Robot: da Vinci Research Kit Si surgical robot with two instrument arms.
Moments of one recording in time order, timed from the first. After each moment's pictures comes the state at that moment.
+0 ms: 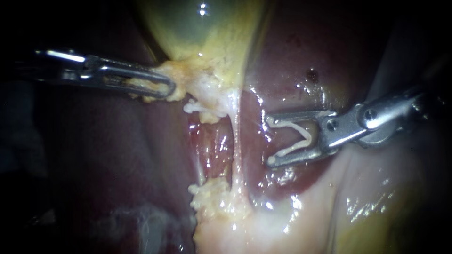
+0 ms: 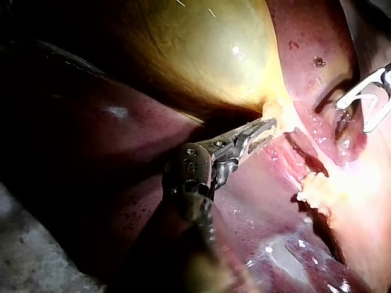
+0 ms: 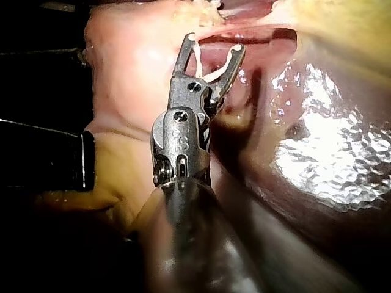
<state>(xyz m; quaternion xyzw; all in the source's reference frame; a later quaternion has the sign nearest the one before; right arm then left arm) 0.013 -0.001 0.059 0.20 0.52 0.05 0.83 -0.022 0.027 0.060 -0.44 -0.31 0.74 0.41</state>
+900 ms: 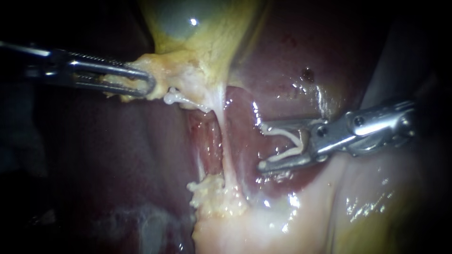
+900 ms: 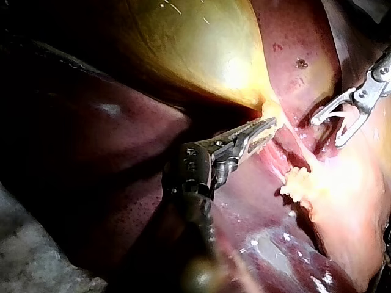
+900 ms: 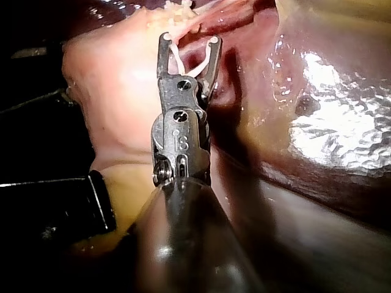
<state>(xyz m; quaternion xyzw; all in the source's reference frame) 0.017 -0.004 0.063 0.27 0.49 0.13 0.82 -0.023 0.026 0.057 -0.44 -0.31 0.74 0.41</state>
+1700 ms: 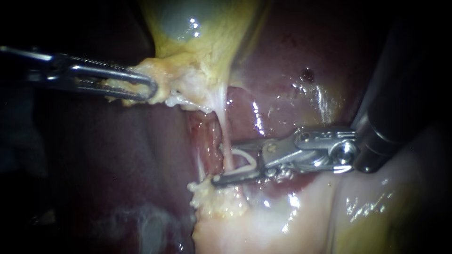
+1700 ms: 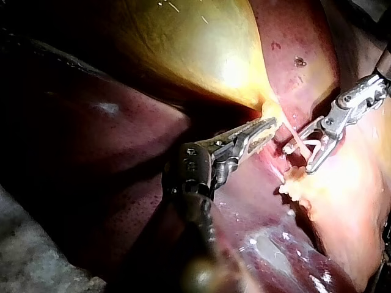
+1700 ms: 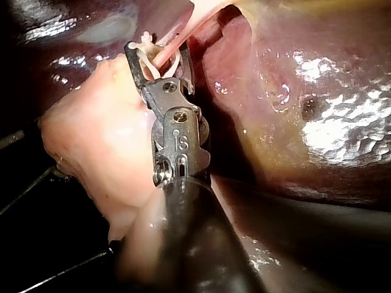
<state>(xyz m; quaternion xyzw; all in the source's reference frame) 0.024 -0.006 0.068 0.34 0.48 0.20 0.78 -0.023 0.025 0.057 -0.44 -0.31 0.74 0.41</state>
